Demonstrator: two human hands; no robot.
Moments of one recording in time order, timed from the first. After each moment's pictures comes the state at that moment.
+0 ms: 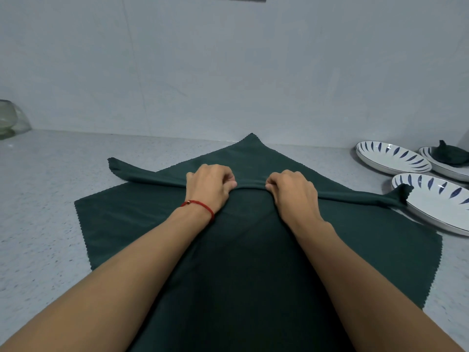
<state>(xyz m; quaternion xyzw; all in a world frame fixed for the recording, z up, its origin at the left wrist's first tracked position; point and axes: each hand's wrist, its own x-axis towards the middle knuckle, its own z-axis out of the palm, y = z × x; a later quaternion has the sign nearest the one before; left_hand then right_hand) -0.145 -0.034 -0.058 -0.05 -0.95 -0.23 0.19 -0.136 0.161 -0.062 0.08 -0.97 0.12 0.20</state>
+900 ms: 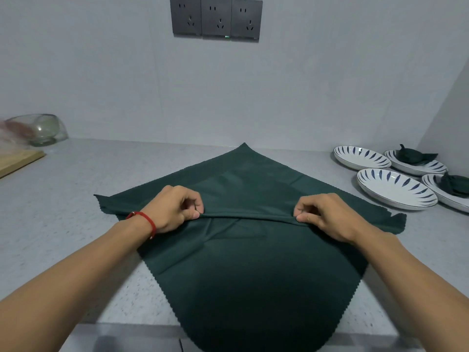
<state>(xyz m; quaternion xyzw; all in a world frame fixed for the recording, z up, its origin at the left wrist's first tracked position) -0.010 -0.130 -0.035 -0.17 -0.95 -0.24 0.06 -0.009 0.251 -0.025 0.22 -0.96 0.18 0.05</state>
